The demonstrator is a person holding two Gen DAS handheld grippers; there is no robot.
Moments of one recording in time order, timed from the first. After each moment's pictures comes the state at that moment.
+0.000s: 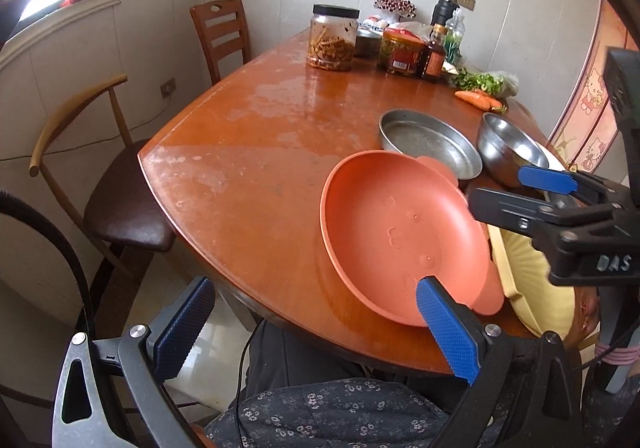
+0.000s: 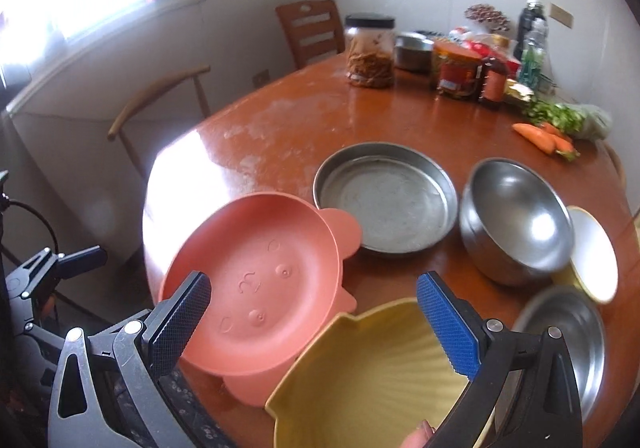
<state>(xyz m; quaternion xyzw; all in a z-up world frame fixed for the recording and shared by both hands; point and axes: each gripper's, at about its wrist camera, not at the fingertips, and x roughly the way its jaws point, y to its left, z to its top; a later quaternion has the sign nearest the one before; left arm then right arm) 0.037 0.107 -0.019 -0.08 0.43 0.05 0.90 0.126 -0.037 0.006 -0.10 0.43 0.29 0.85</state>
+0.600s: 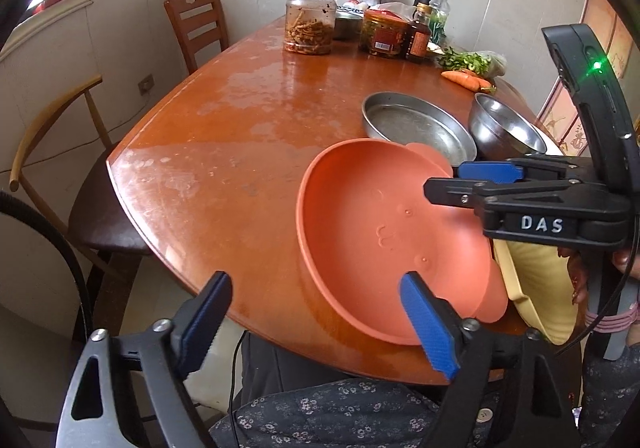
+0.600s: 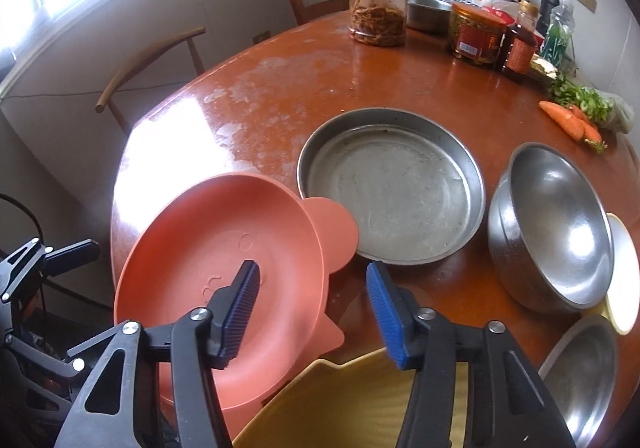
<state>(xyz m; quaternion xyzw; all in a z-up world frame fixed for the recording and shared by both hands) 0.057 0.100 -0.027 -0.07 0.46 0.01 0.89 0.164 -0.025 -0.027 -0.12 0.48 0.30 0.82</state>
